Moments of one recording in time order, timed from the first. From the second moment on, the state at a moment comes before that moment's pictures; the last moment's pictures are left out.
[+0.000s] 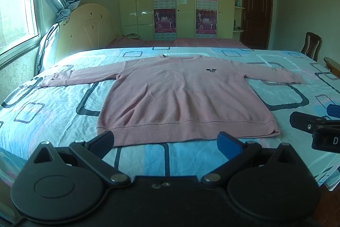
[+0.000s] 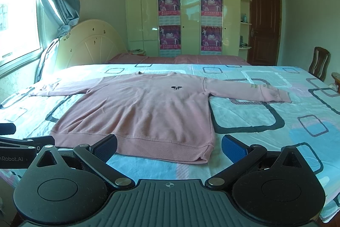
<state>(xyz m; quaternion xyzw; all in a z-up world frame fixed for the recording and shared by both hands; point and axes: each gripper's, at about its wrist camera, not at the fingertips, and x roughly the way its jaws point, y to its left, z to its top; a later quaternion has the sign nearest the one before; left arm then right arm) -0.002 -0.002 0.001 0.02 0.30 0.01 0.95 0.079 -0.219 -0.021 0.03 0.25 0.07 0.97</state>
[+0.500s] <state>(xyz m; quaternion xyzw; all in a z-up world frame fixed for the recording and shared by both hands) -0.001 -0.005 0.002 0.03 0.30 0.01 0.95 0.079 -0.221 -0.021 0.03 0.25 0.07 0.97</state>
